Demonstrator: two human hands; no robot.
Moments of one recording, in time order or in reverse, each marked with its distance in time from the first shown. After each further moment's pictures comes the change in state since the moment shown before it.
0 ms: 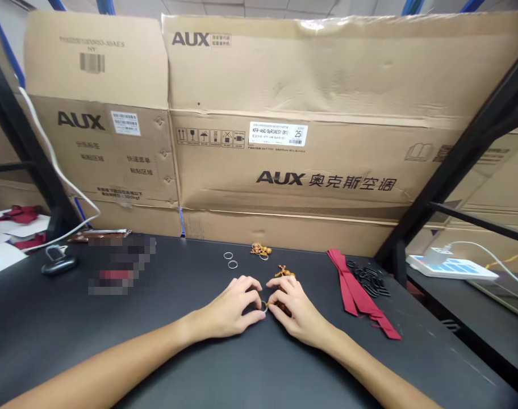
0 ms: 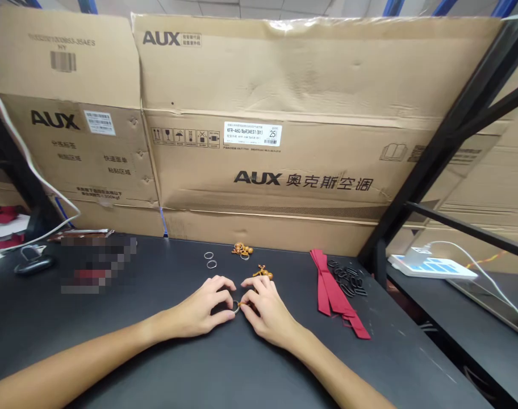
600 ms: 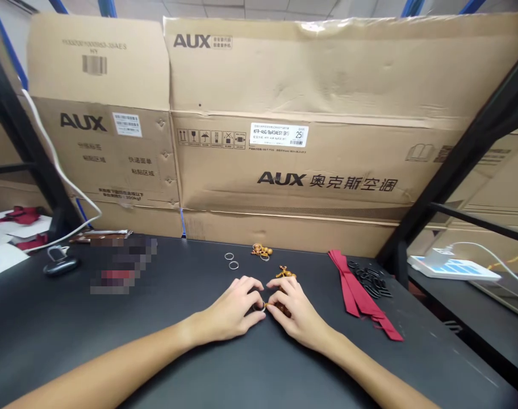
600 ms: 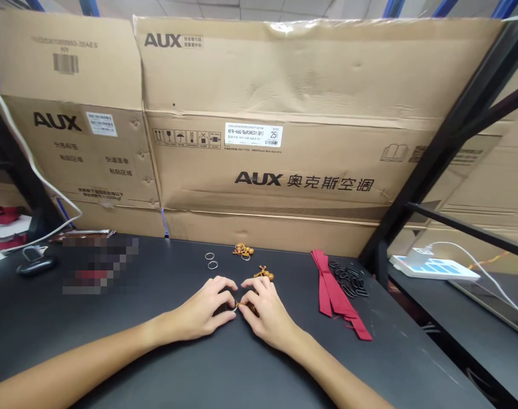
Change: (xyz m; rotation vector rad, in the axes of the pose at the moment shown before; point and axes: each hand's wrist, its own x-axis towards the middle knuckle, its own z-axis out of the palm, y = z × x) left_hand 0.000 0.001 0.003 0.043 0.014 0.017; right_hand 0.000 -0.003 0.005 0.010 0.045 0.023
